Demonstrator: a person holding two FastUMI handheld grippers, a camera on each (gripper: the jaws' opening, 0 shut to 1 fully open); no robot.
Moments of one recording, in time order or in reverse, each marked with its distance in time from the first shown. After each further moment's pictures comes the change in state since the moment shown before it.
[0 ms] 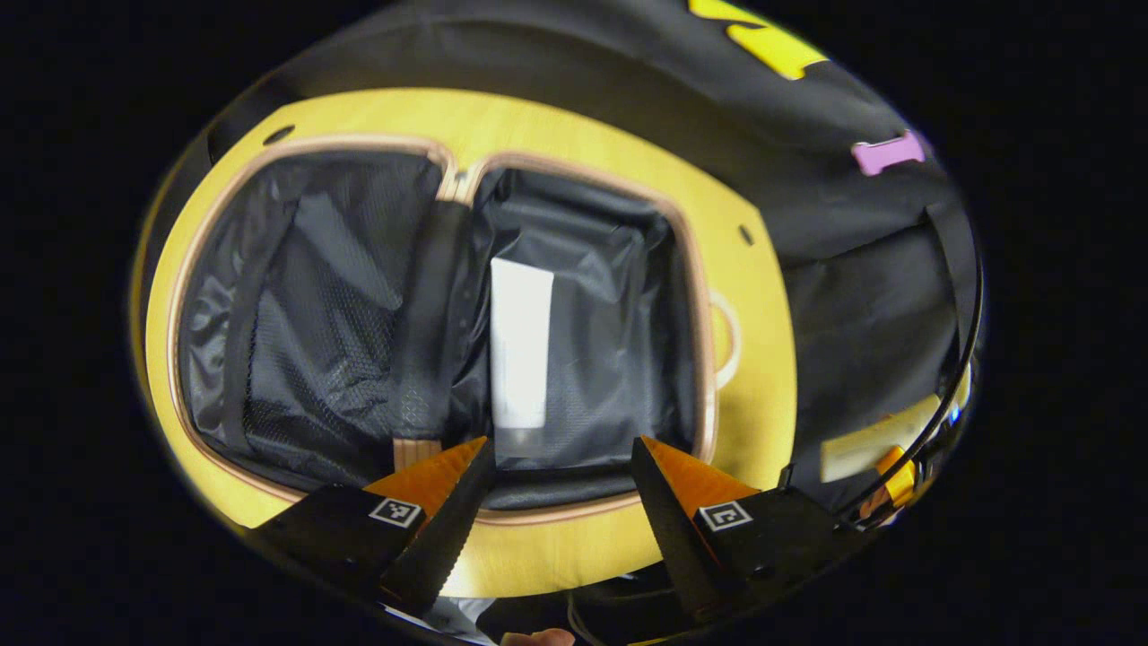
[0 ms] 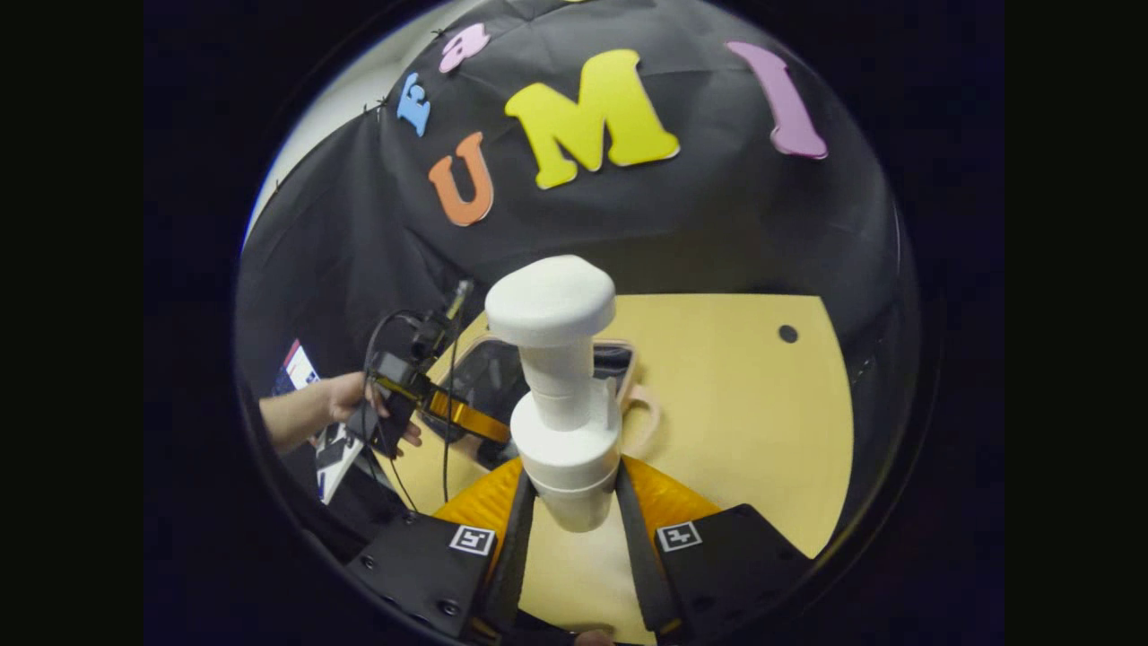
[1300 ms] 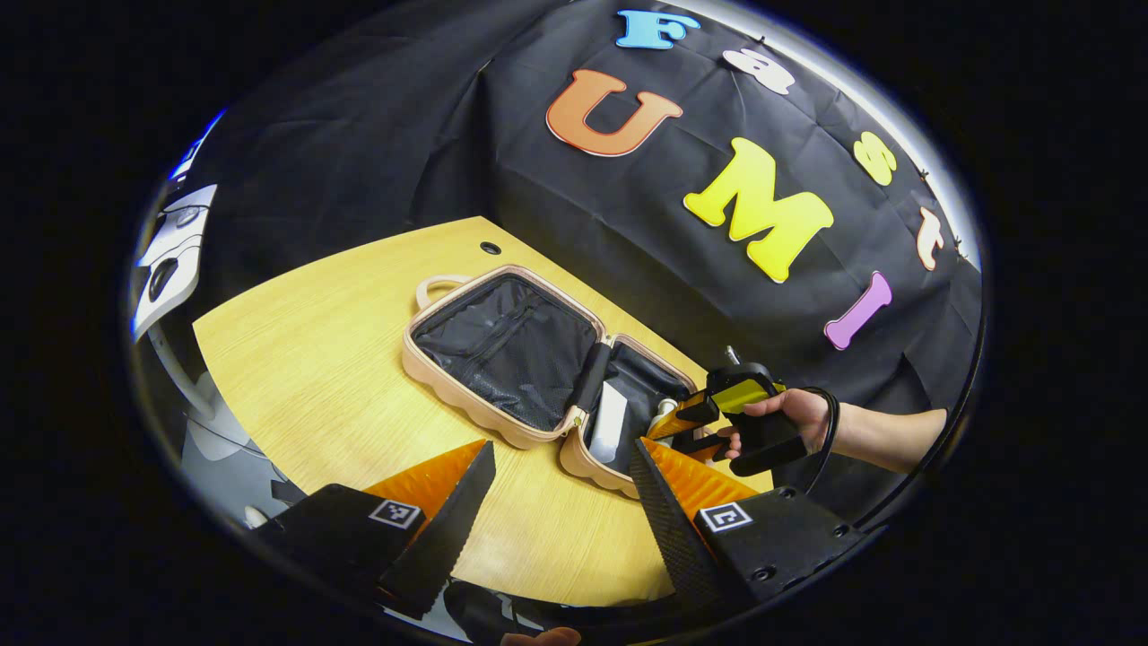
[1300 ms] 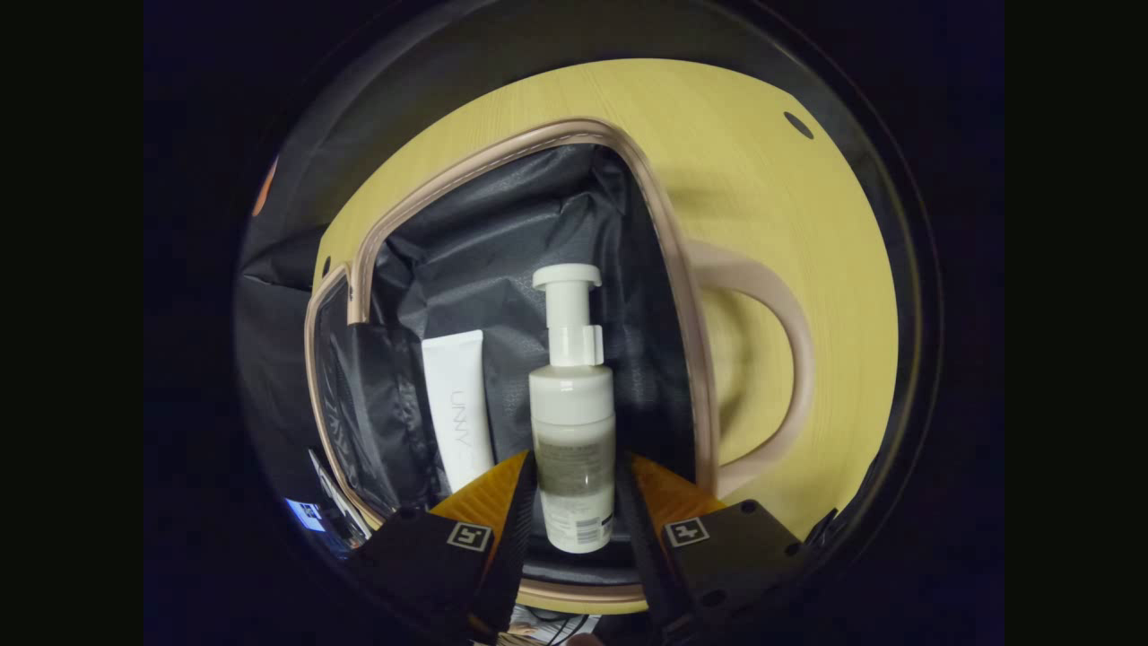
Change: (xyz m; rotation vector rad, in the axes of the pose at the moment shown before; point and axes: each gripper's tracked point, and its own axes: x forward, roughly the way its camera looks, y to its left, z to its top) left arm -0.180 0.069 -0.066 -0.262 -0.707 0.195; right arm 0.218 -0.033 -0.073 0.502 0.581 -0.453
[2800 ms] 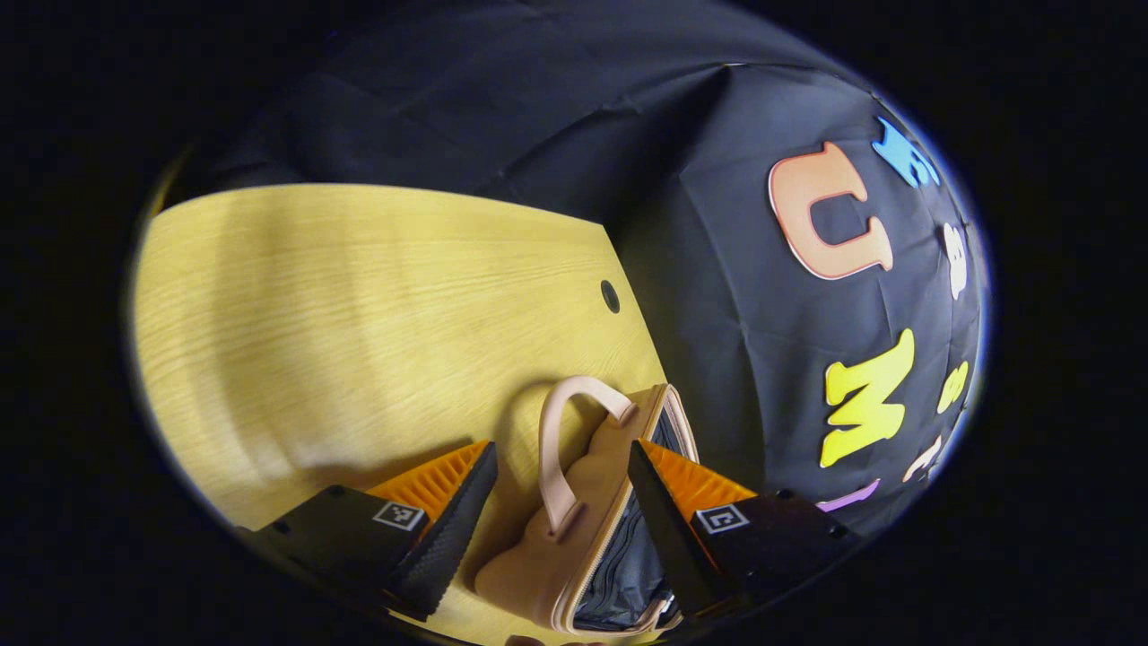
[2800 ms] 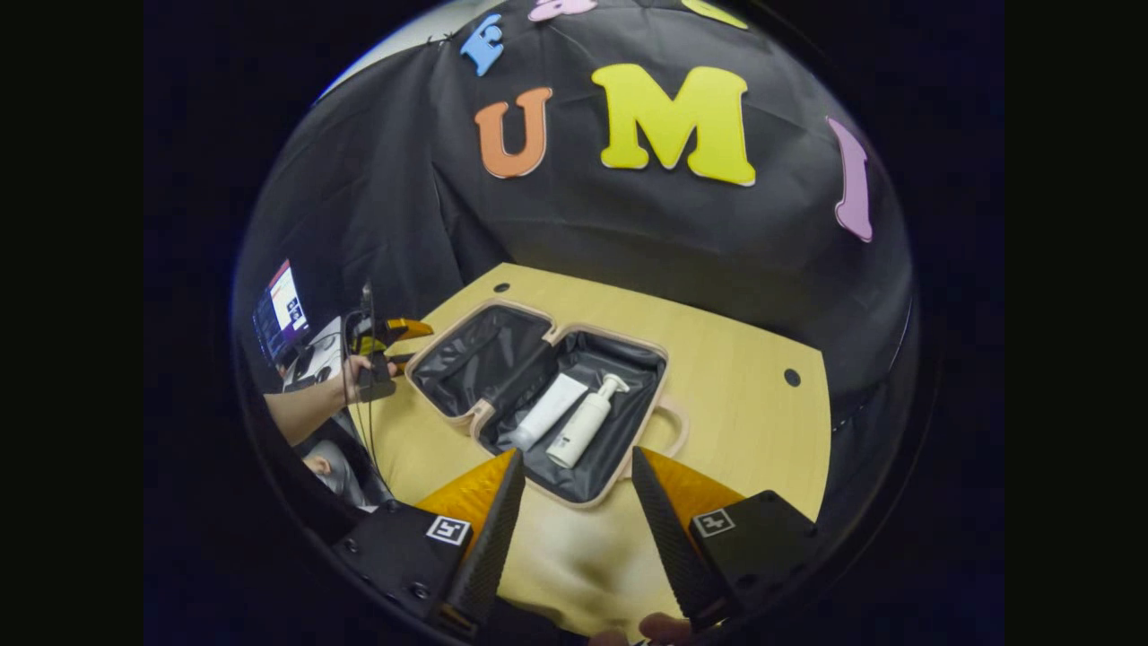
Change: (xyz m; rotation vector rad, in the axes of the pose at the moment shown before) left arm 0.236 0.204 0.114 -0.605 -0.007 -0.108; right arm -0.235 -0.032 -0.086 -0.725 -0.706 0.220
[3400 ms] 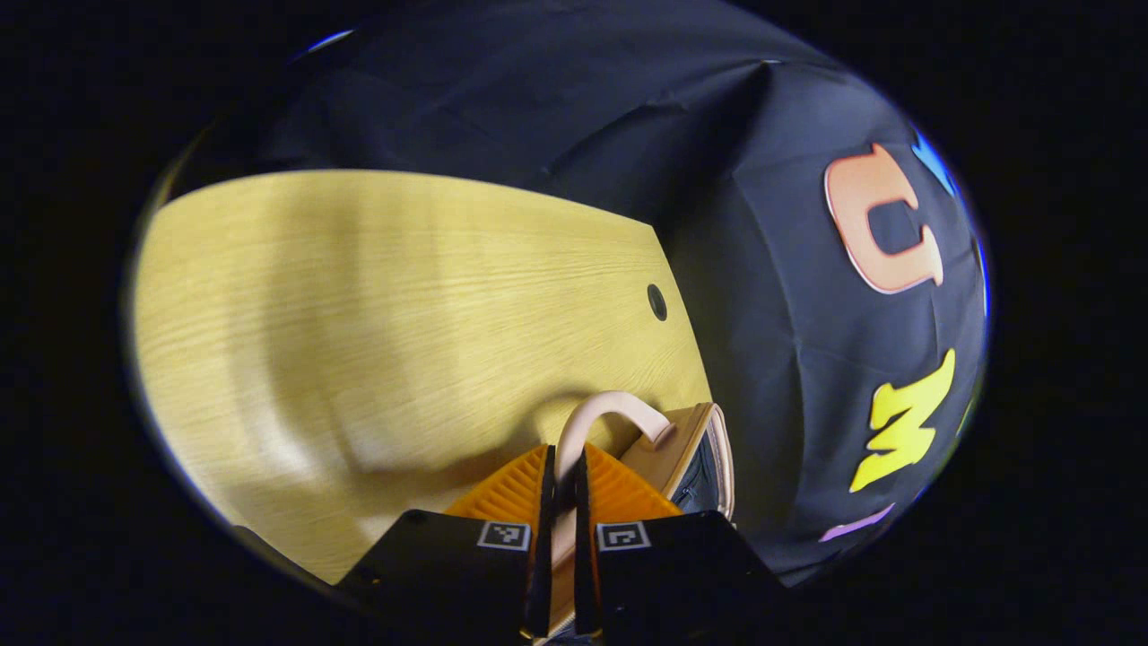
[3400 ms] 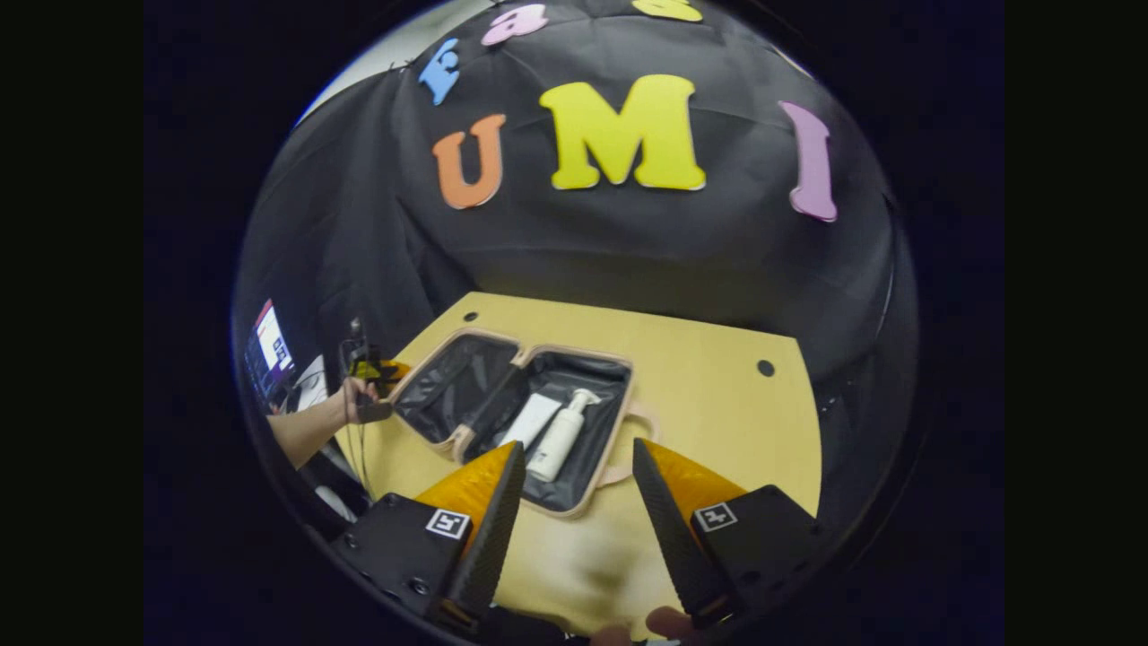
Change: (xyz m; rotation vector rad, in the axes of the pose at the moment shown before) left arm 0.022 0.011 0.006 0.082 -0.040 0.241; right arm -0.014 -0.049 -0.002 0.175 -0.096 -0.184
